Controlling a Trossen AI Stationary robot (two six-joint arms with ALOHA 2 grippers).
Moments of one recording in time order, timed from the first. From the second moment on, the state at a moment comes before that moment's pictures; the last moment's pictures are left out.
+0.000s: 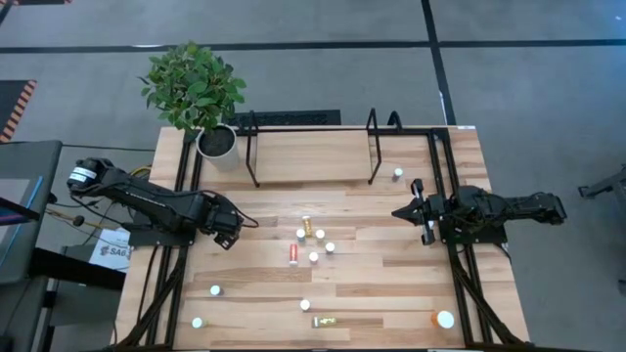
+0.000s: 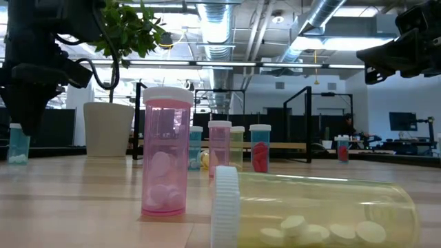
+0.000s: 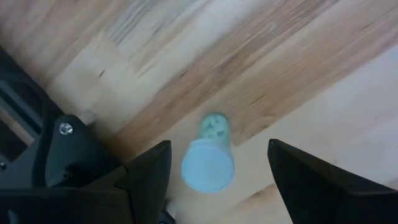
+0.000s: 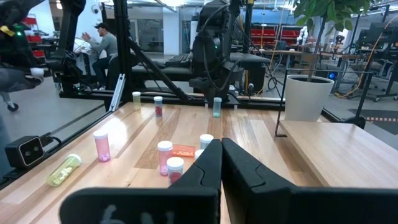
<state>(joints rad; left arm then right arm) -0.22 1.16 0.65 -1.11 -0.09 -1.12 0.04 0.01 0.00 0.04 -0.04 -0.03</state>
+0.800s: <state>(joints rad) -0.22 1.16 0.59 -1.03 -0.09 -1.24 0.04 0.01 0.00 0.04 -0.04 -0.03</state>
